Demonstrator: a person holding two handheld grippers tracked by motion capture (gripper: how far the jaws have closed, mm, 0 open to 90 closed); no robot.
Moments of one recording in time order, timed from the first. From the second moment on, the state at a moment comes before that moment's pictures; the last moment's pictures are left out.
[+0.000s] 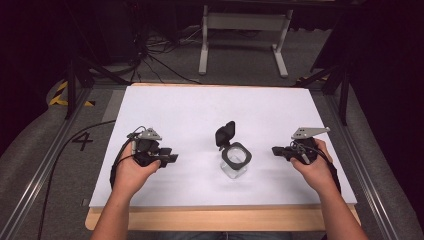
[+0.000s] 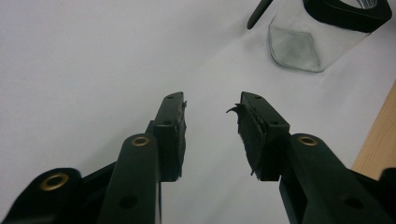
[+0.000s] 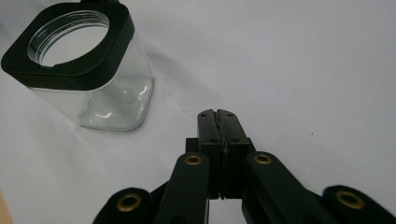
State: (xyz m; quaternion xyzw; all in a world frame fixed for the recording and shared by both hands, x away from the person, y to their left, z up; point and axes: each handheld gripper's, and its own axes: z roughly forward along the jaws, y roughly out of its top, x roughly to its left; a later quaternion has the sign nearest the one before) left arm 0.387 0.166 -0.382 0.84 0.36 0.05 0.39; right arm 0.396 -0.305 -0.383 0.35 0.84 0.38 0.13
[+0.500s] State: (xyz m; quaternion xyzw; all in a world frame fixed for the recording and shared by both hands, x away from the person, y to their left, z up) left arm 0.372 0.164 -0.375 0.84 0.34 0.06 0.42; right arm 0.402 -0.278 -0.390 0.30 0.85 0.42 0.08
